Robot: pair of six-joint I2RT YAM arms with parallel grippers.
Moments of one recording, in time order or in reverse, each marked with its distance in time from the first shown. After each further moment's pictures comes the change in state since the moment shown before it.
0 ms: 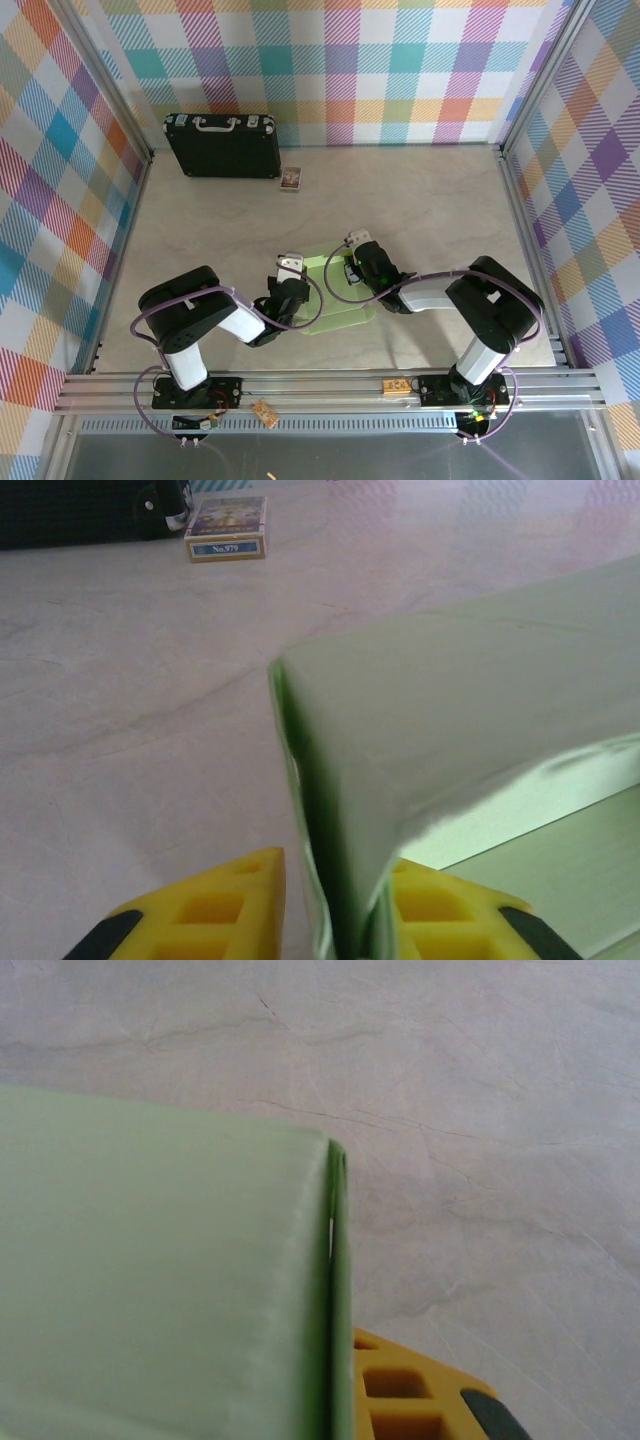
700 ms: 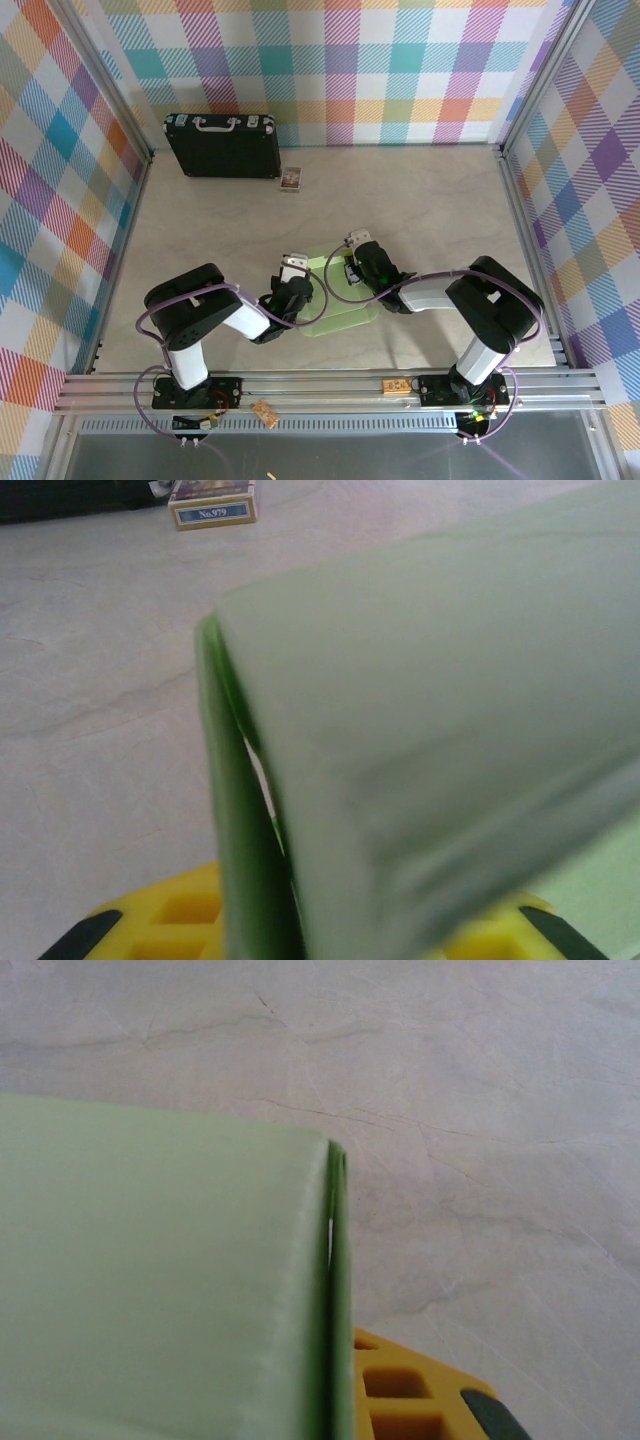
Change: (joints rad) left arm -0.001 0.034 0.047 -0.090 0.005 -0.010; right arm 0.000 0.000 0.000 -0.003 0.000 0.001
